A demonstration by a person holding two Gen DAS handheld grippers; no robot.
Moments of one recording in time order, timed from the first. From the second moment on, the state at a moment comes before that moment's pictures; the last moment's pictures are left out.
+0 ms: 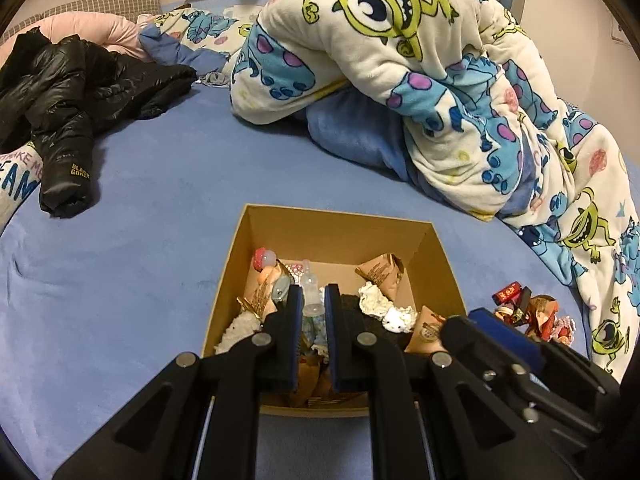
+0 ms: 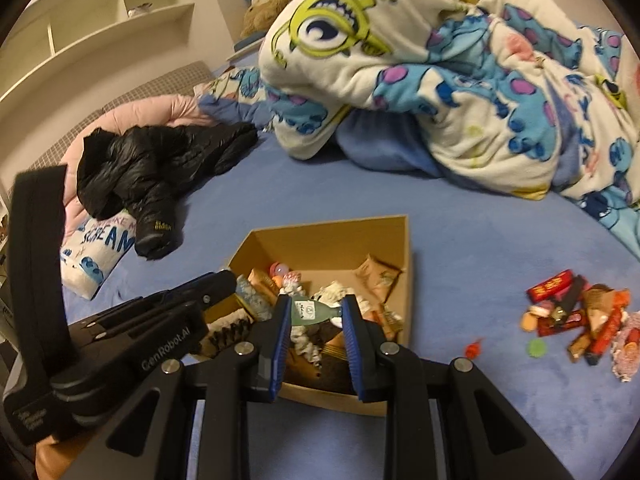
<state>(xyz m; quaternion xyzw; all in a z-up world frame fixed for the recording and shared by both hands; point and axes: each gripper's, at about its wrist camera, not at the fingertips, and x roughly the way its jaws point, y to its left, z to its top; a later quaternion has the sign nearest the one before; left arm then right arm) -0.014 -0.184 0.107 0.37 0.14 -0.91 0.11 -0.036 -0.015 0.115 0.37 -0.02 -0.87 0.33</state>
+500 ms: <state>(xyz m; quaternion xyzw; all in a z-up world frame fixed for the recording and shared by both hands) -0.020 -0.185 0.086 0.39 0.12 -0.91 0.12 -0.050 -0.027 0.083 0.40 -0.03 -0.85 0.33</state>
